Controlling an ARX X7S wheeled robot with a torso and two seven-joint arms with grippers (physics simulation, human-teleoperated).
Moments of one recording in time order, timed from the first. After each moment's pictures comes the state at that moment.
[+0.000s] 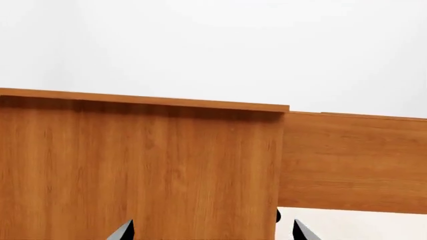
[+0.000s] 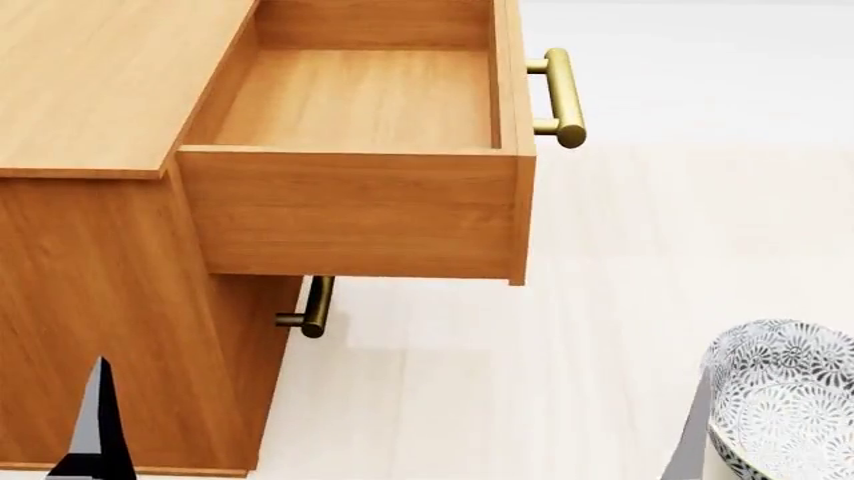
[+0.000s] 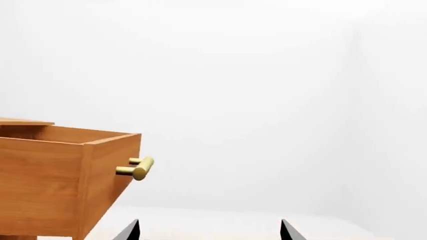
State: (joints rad) left arm 0.09 -0.23 0.09 0.74 -0.26 -0.32 -0.25; right arm -0.21 0.33 0.21 -0.88 0.25 0.33 0.19
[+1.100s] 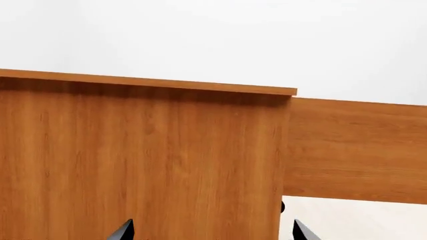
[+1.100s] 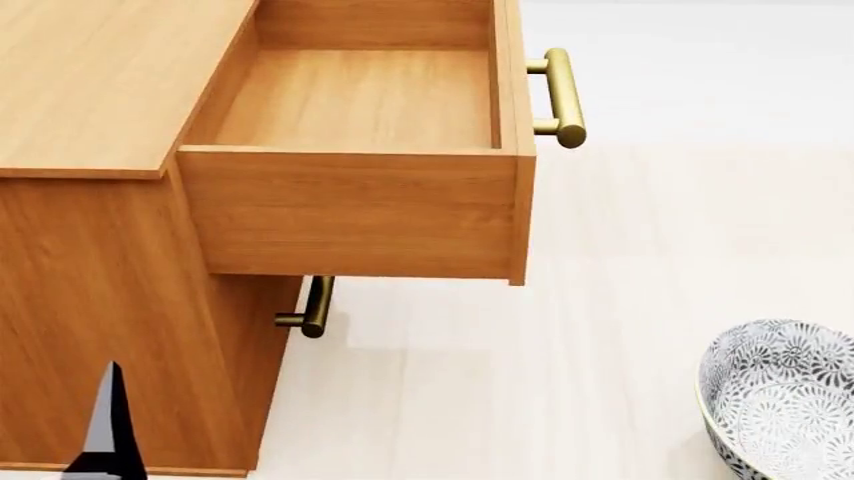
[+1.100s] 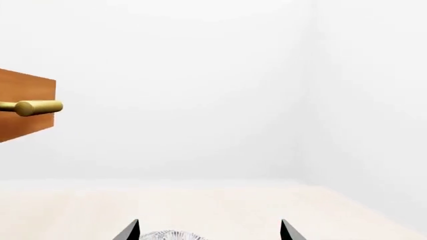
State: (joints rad) left arm 0.07 -0.26 0.13 0.68 -0.28 -0.28 -0.31; right arm -0.34 0.36 0.52 -0.47 0.39 0.00 0.00
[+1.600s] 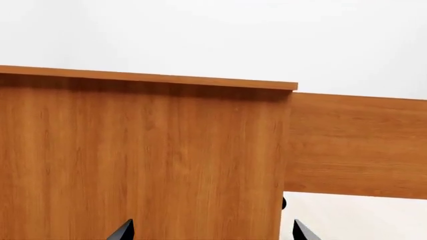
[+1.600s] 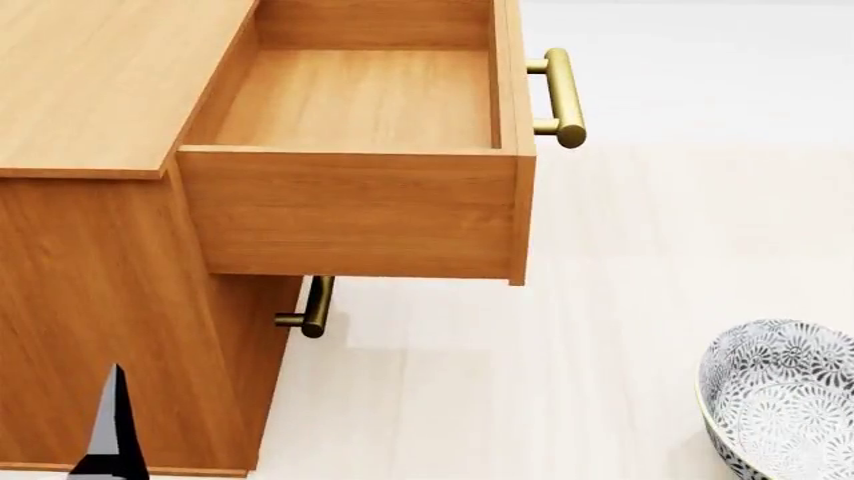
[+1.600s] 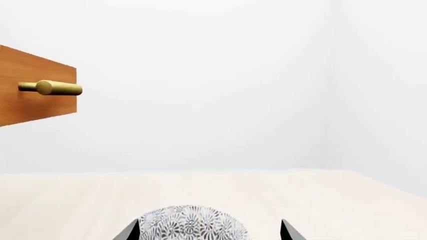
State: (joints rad) left arm 0.07 -0.28 0.15 0.67 -0.27 -0.28 -0.33; right arm -0.34 0.35 0.52 -0.26 0.46 -0.16 -0.17
